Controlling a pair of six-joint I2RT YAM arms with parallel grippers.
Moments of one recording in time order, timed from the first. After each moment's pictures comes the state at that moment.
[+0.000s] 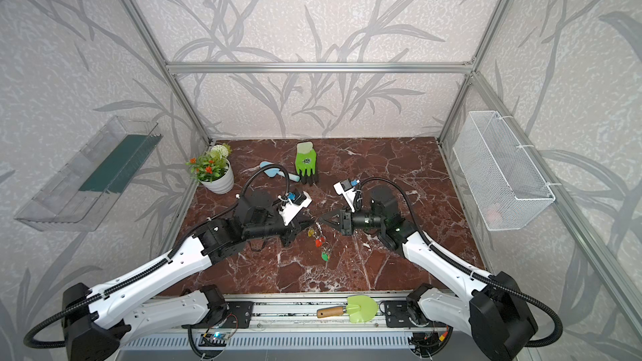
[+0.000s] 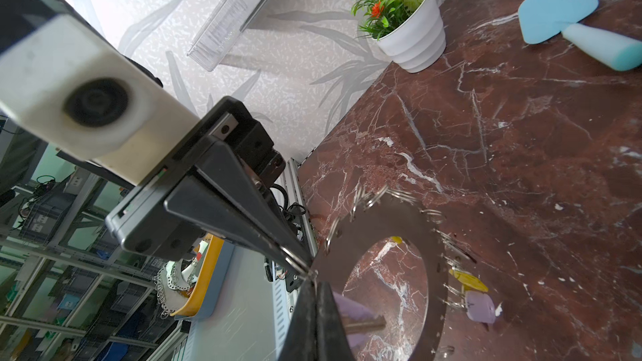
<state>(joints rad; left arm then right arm) -0.83 1.03 0.84 -0.29 0.27 -0.03 0.56 1.13 0.64 0.23 -0.88 0.58</state>
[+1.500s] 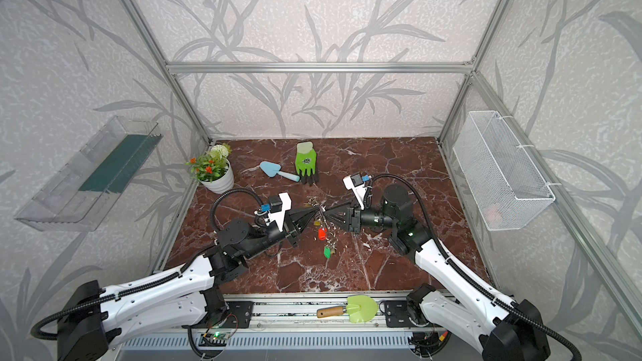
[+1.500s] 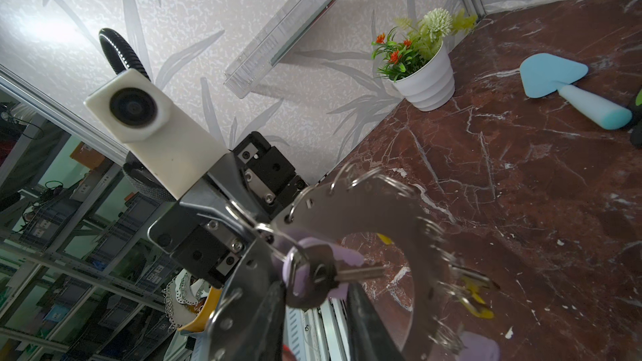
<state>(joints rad) -0.95 0.96 0.52 0.61 0.10 -0.16 0.54 0.98 0.67 0.17 -0.88 0.62</state>
